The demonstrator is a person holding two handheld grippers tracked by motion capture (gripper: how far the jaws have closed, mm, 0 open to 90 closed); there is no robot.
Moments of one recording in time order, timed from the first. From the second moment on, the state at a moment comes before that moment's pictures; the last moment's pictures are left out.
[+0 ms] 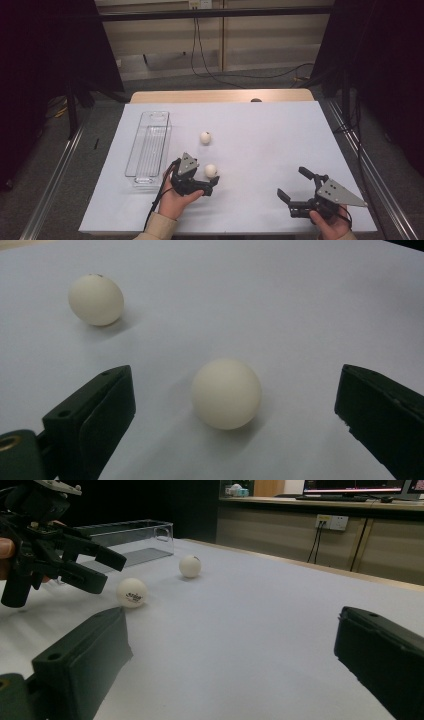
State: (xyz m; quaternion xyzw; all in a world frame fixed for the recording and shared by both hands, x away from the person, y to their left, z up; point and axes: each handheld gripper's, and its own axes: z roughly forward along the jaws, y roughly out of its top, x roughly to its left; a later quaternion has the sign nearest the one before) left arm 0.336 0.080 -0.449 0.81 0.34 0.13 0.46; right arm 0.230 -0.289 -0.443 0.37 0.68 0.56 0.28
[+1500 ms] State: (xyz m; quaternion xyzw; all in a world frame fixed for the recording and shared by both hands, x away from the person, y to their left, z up) left arm 0.347 0.071 -0.458 0.82 0.36 0.11 0.43; right arm 0.230 -0.289 -0.443 0.37 0.68 0.57 0.28
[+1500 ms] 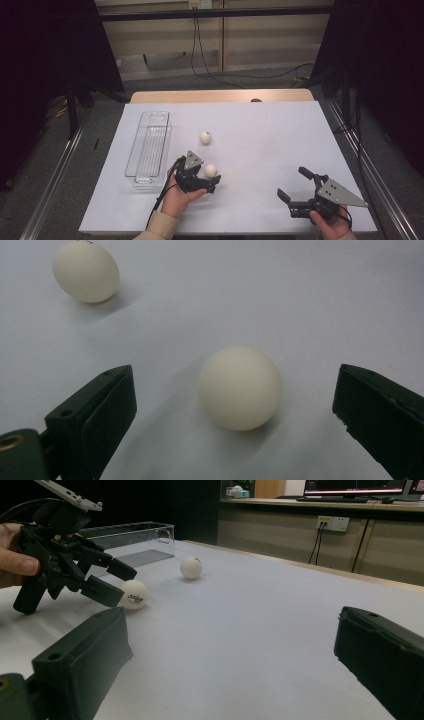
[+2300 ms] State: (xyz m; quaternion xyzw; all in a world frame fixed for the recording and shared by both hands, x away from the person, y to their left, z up) left arm 0.352 0.067 -0.460 0.83 0.36 0.11 0.40; right arm 0.230 -0.289 -0.443 0.37 0.68 0.57 0.28
